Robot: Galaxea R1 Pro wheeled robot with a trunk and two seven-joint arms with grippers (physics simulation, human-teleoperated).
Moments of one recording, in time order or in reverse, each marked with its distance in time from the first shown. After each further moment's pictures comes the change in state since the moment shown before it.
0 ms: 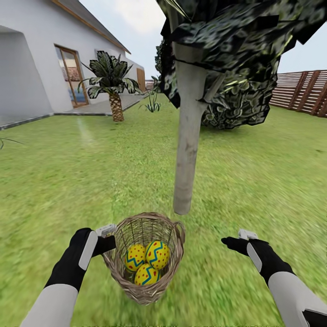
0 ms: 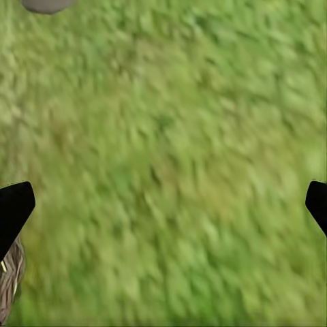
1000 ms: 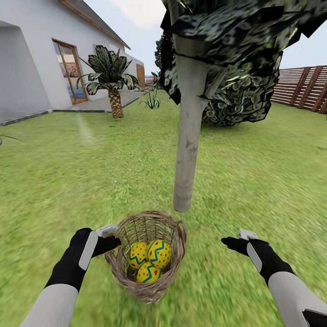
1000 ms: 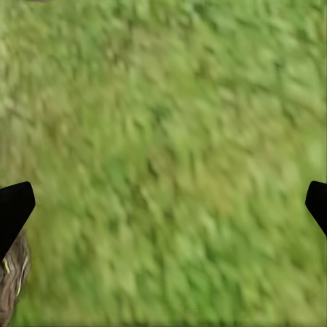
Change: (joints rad) left arm 0.001 0.000 -0.003 0.001 0.007 0.001 0.000; right arm 0.000 0.000 0.000 0.000 0.000 0.000 0.000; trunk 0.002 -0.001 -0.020
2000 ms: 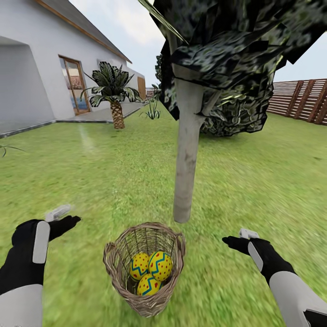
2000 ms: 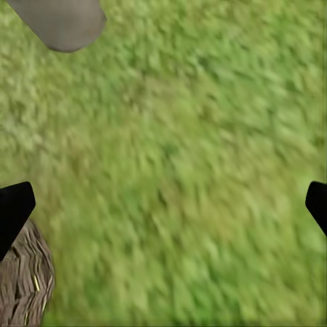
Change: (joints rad) left arm 0.002 0.114 0.282 -0.320 0.000 0.003 -0.002; right arm 0.000 -0.006 -0.001 -0.015 0.001 0.013 0.001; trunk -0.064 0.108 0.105
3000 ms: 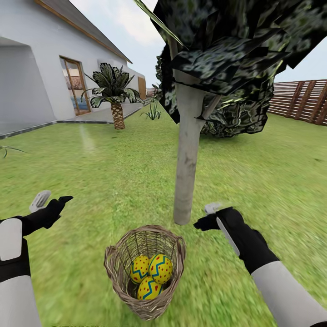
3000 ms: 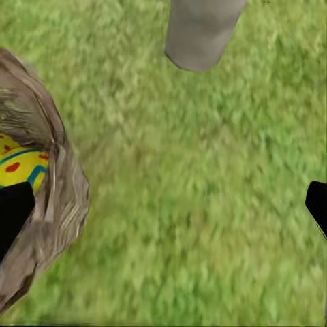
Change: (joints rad) left arm -0.066 0.031 0.183 0.003 0.462 -0.064 -0.006; right arm -0.003 0.050 0.523 -0.596 0.015 0.526 0.008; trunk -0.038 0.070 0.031
